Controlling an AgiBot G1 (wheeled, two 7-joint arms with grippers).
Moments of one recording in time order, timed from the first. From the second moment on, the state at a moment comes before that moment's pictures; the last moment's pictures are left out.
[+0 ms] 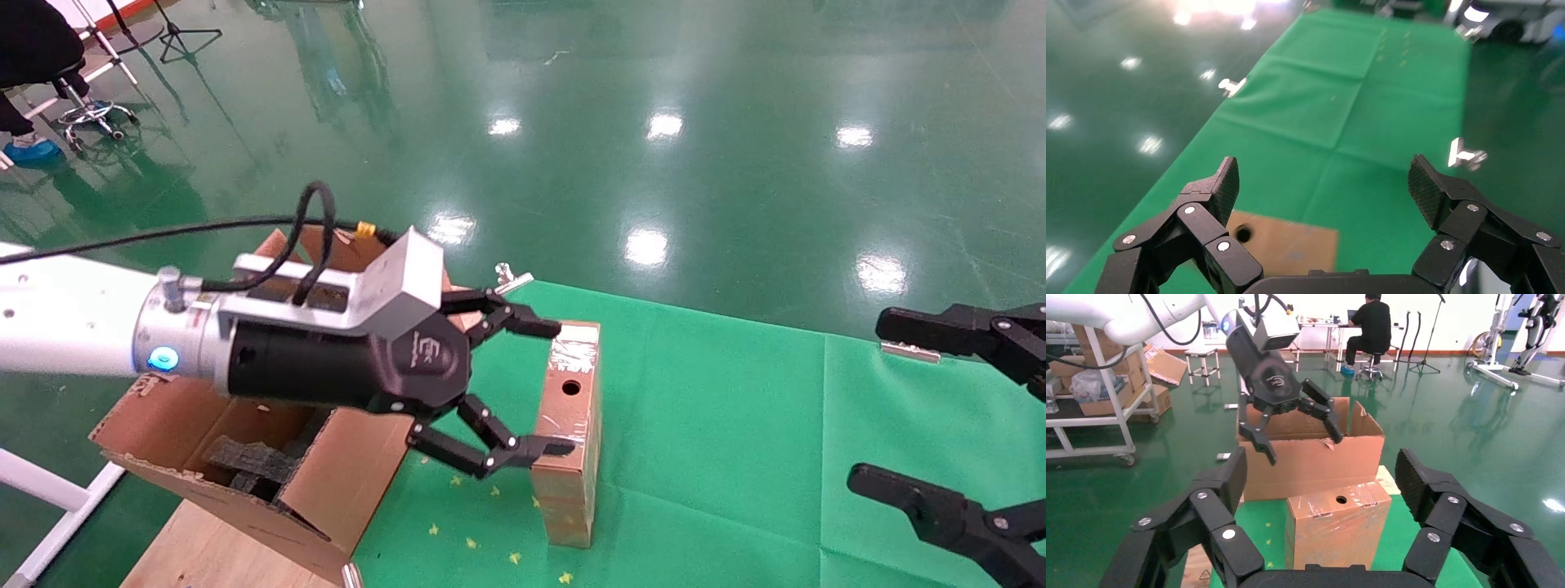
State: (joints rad) left arm -1.24 0.58 0.41 -1.32 1.07 1.44 -0.37; right arm 1.08 -0.58 -0.34 1.24 -0.67 -1.45 0.14
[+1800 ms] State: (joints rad) left arm -1.99 1.23 1.29 -0.83 1.63 1.53 -1.71; right arm 1.08 -0.58 -0.34 1.24 -0.67 -1.45 0.14
